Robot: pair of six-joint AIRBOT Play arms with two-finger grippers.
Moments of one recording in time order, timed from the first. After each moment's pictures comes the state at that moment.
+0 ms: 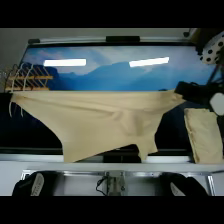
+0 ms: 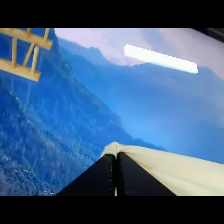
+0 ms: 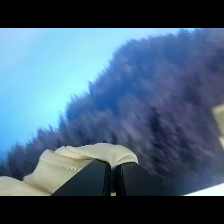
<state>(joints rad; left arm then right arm) 0.45 -0.61 0.88 0.92 -0.97 -1.30 0.19 -0.96 1.16 -1.85 1.05 2.13</state>
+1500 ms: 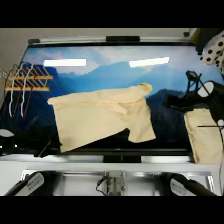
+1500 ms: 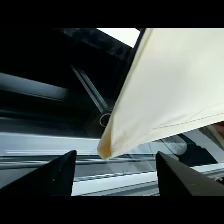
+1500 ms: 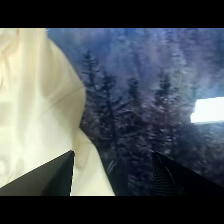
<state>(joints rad) 0.52 -1.04 0.40 0.99 -1.33 -1.34 -0.11 -1.23 1.10 -1.34 1.15 1.58</state>
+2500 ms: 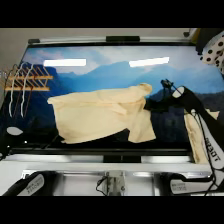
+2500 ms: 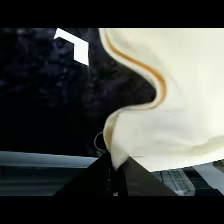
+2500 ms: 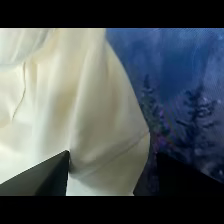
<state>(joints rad) 0.33 -1.03 0.40 0.88 -1.07 -1.35 0.00 -1.55 1.10 -1.09 0.96 1.39</state>
